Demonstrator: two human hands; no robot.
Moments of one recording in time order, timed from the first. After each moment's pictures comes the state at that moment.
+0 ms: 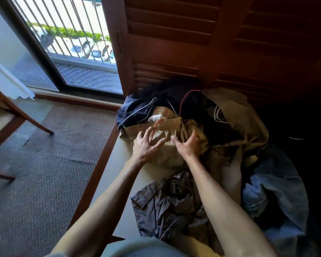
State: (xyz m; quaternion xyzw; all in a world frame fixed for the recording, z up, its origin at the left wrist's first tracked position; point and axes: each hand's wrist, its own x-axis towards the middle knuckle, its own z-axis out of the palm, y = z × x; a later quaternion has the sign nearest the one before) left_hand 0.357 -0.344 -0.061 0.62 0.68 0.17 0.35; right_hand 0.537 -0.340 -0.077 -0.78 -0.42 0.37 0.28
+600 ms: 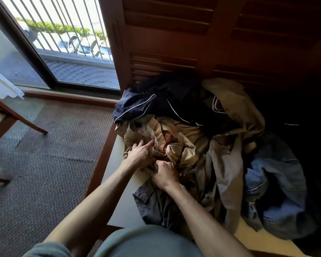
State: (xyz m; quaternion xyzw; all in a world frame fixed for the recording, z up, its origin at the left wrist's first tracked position) left_hand 0.318 -0.364 -0.090 0.72 0.60 -0.10 0.33; right_hand 0.448 -0.454 -0.073 -0.69 -0.64 0.32 0.09
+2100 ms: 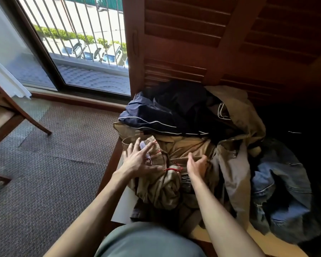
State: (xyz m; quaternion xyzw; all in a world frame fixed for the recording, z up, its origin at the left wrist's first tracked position) left_hand 0.255 -0.416 -0.053 0.71 0.62 0.01 0.33; right_hand 0.490 -0.433 -0.095 -0.87 -0.23 0.31 0.32
